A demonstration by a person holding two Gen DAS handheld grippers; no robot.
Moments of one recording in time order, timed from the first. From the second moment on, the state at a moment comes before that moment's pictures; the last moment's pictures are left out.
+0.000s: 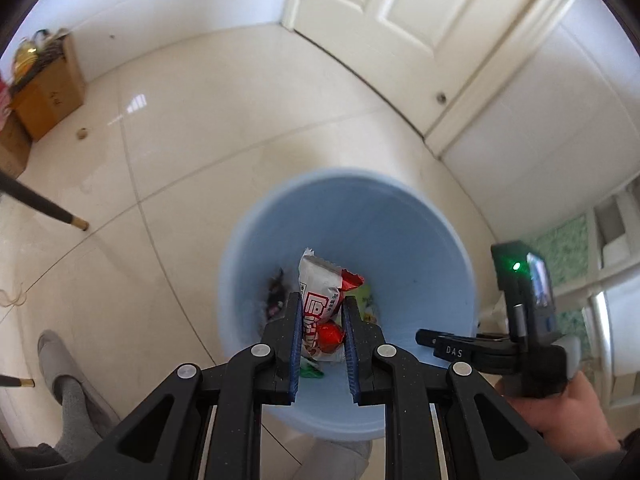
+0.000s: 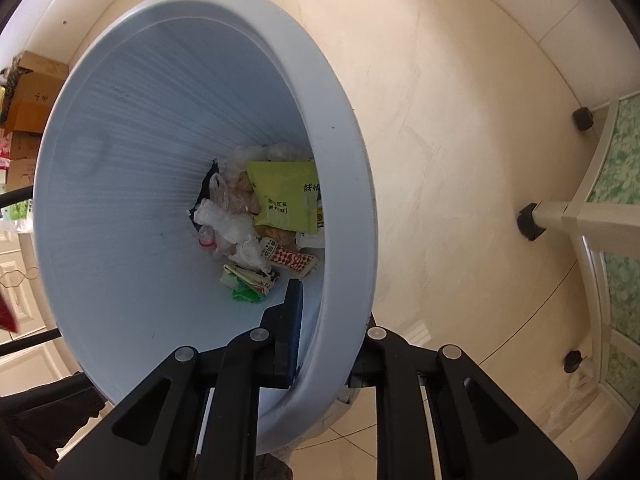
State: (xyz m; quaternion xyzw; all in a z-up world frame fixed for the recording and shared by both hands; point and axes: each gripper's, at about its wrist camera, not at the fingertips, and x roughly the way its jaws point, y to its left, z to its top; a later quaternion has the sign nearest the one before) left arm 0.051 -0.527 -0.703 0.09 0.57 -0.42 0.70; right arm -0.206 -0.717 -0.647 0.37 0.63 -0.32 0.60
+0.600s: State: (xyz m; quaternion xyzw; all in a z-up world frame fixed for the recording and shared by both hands) left arm 0.089 -0.564 -0.834 0.19 0.63 -0.34 0.67; right arm -0.207 -0.718 -0.612 0.34 0.61 -0.35 0.62
